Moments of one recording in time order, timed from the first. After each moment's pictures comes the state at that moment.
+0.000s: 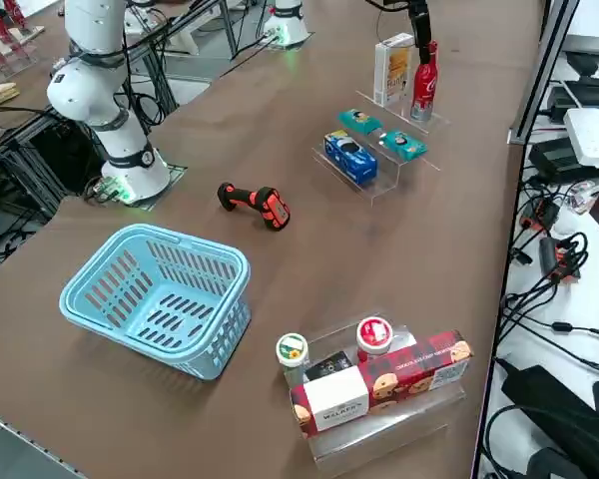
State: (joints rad) arm 0.28 0.58 0.17 -1.16 -0.09 1.98 0.08
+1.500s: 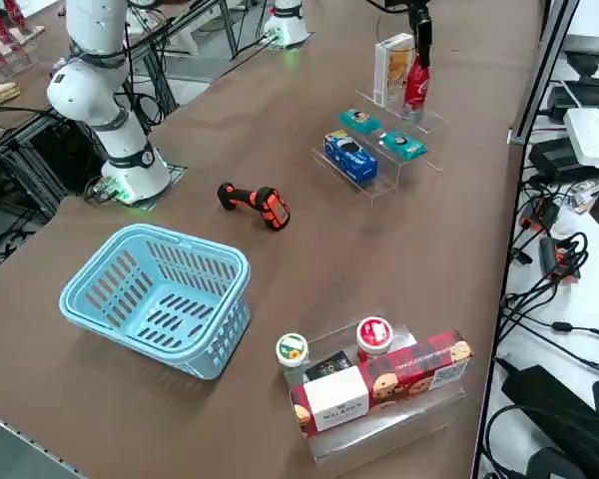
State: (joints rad) arm 0.27 0.58 0.16 -1.12 -0.10 1.86 0.00
